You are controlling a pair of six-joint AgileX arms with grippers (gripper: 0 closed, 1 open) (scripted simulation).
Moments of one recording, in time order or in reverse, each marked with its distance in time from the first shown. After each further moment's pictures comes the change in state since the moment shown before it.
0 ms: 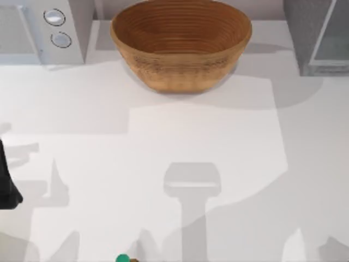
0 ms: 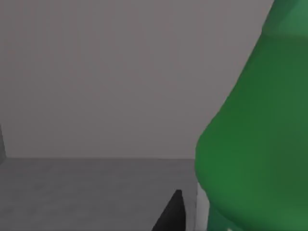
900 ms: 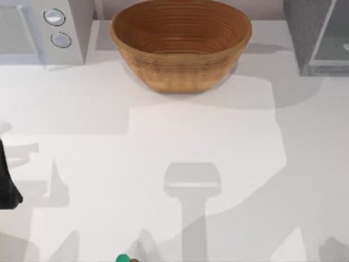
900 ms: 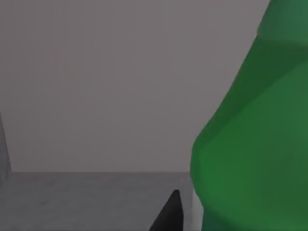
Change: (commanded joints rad) left arm 0.000 0.000 0.000 0.000 0.000 0.000; right arm -0.003 -0.063 0.016 -0.086 -0.002 0.001
